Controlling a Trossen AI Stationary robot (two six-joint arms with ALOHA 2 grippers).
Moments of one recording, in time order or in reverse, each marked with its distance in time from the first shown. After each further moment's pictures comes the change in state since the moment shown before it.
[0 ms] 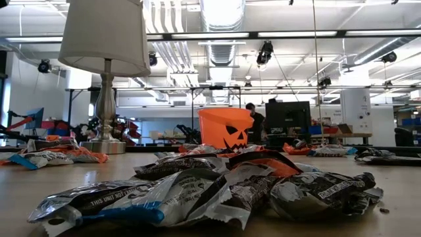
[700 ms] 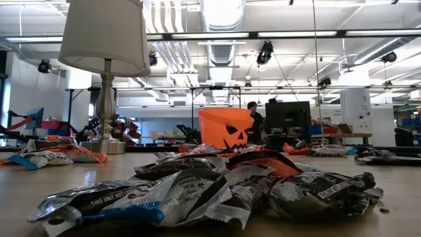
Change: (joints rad) left arm 0.107 0.107 0.000 0.060 -0.184 0.119; right arm -0.130 -0.002 0.000 0.003 0.301 -0.197
